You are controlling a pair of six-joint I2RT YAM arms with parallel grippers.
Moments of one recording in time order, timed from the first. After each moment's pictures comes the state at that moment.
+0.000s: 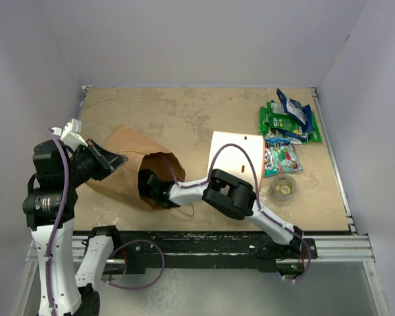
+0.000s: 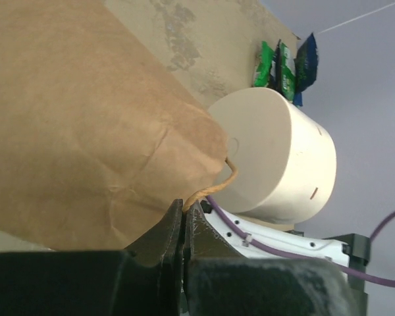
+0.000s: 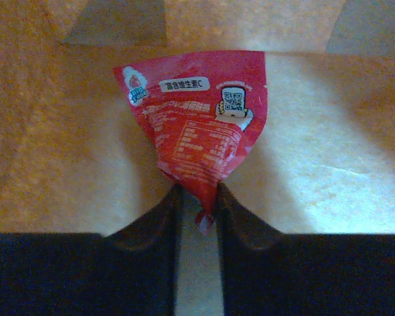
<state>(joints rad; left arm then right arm) 0.11 0.71 1.22 -1.03 0.49 -0.64 1.20 2.41 1.59 0.45 0.19 -0.03</state>
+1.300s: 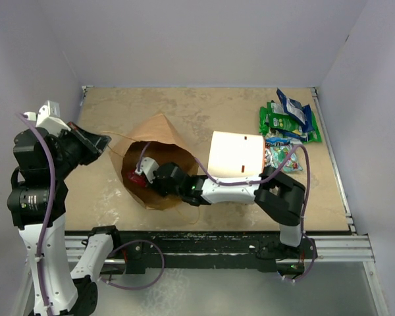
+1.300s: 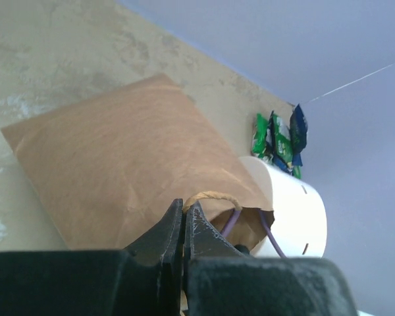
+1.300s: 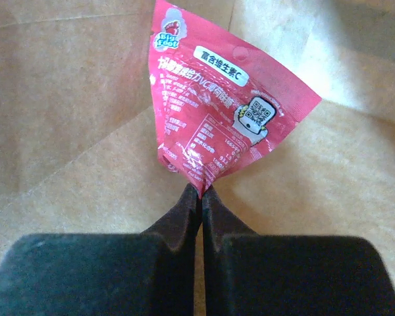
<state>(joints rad) 0.11 0.82 1.46 -0.99 0.32 -0.63 1.18 1.89 1.21 0.19 0.14 -0.07</state>
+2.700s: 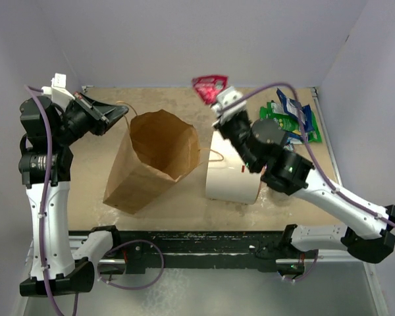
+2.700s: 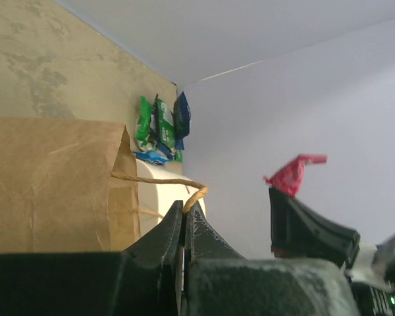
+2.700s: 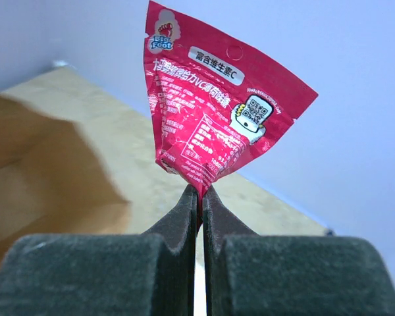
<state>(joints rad) 0.11 0.98 1.45 -0.66 0.63 -1.02 1.08 1.17 1.37 -0.13 0.57 -0.39</state>
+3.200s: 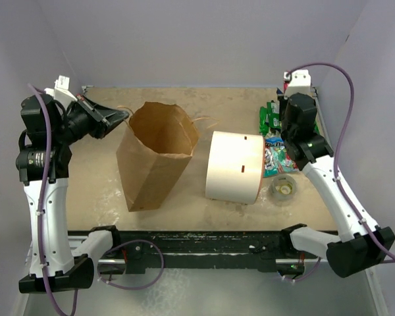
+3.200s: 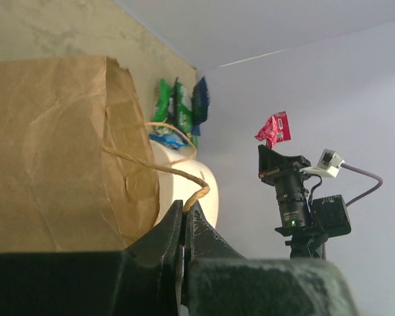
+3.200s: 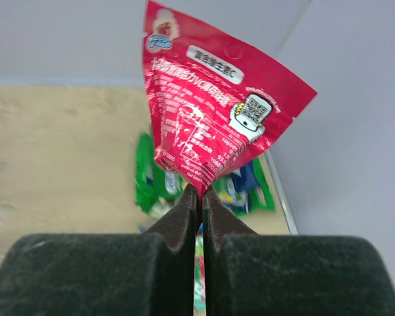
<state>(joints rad) 0.11 1.02 1.51 -0.74 0.65 -1.01 0.36 1.17 1.26 -0.24 0.59 -0.16</state>
